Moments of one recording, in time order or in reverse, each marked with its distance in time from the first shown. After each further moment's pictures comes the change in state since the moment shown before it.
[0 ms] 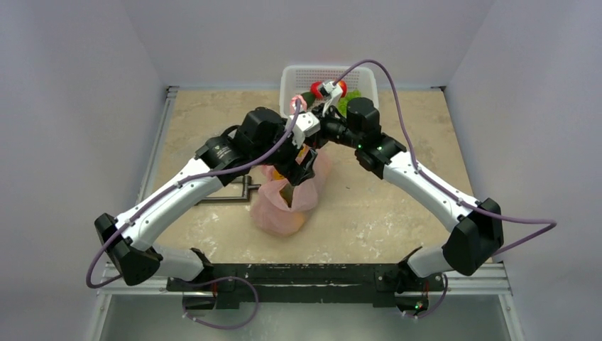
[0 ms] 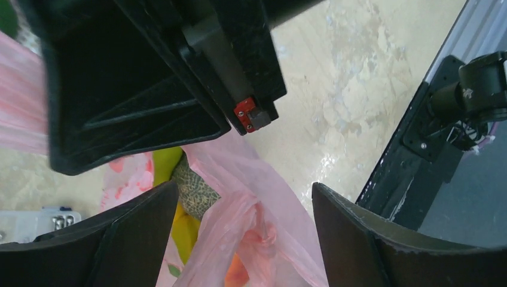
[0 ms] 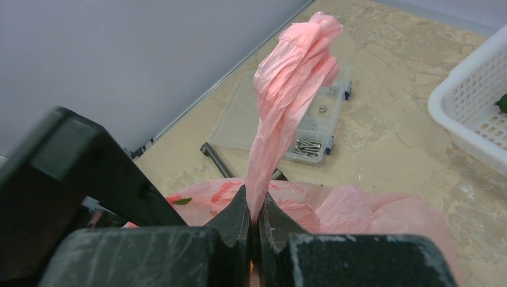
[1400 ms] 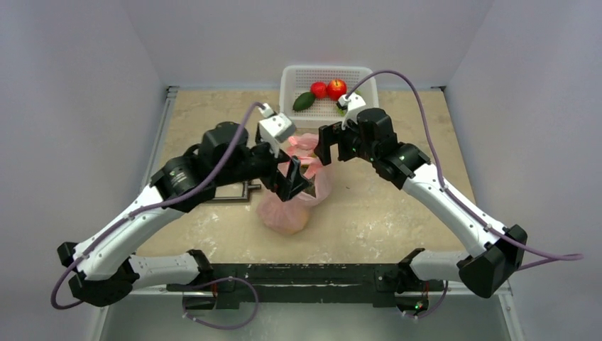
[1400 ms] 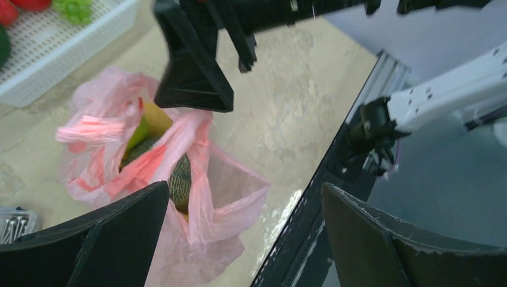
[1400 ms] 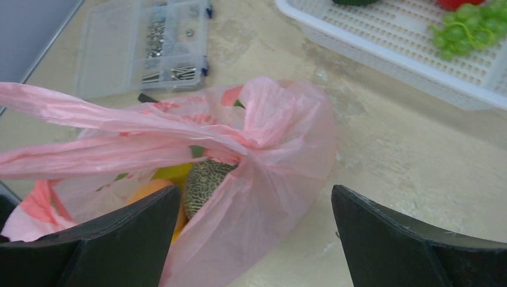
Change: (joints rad) left arm -0.088 -0.241 0.002 -0.011 -0.060 -0.239; right arm 0.000 -0.184 -0.007 -0.486 0.439 -0.133
